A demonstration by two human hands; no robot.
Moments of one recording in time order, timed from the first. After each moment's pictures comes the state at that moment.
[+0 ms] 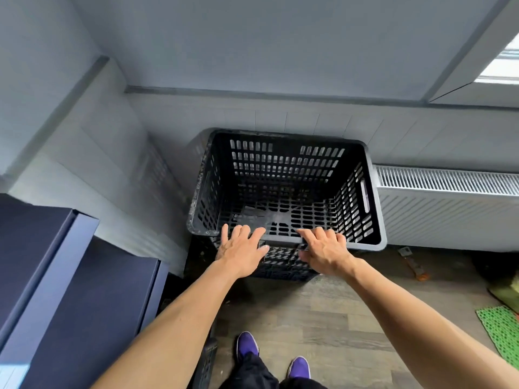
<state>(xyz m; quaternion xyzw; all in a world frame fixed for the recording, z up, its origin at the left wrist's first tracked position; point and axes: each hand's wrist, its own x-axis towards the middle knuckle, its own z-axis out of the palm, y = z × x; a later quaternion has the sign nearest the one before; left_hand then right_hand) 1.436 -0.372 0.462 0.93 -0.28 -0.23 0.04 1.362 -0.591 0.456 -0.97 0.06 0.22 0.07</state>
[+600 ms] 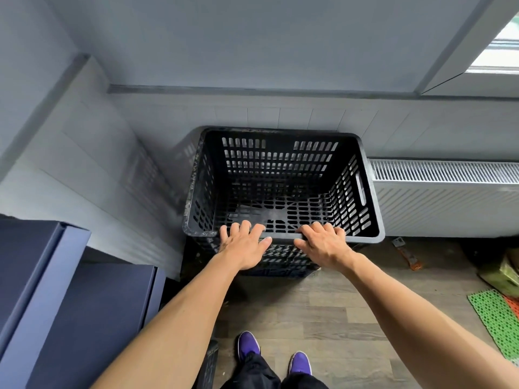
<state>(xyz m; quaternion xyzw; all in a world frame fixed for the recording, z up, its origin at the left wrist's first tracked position) 1.452 -0.382 0.461 0.93 -0.26 -0.26 0.05 1.370 -0.589 0.460 -0.97 0.09 0.21 0.09</state>
